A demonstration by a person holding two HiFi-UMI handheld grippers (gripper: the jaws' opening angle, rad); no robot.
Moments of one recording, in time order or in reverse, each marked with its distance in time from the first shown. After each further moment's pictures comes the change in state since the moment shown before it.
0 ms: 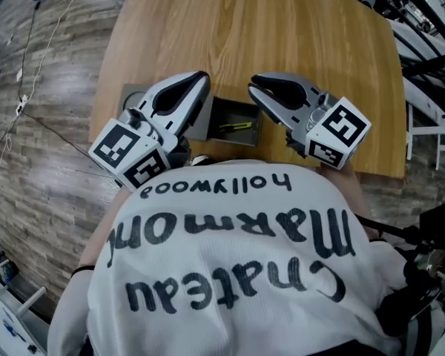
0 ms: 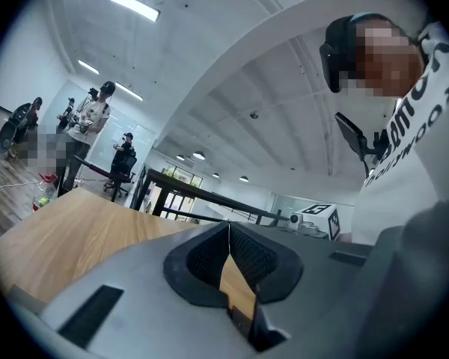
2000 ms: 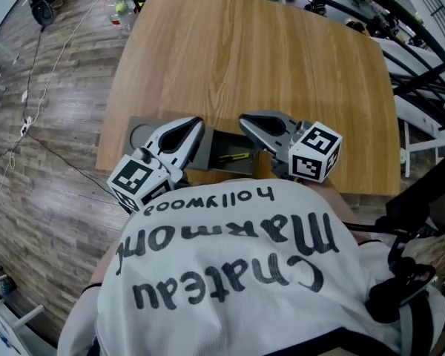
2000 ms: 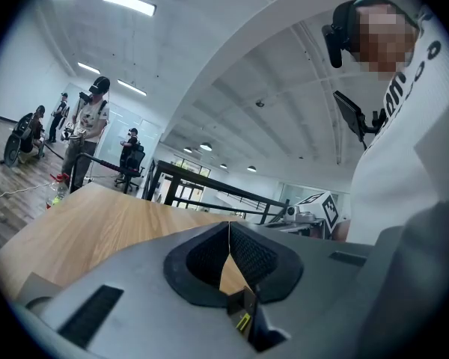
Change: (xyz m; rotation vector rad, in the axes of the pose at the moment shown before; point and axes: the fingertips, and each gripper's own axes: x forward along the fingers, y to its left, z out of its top) left arm -0.007 0.003 -0.028 0.014 0.082 0.069; right arm 0.006 -0.008 -0.024 0.214 -0.002 0.027
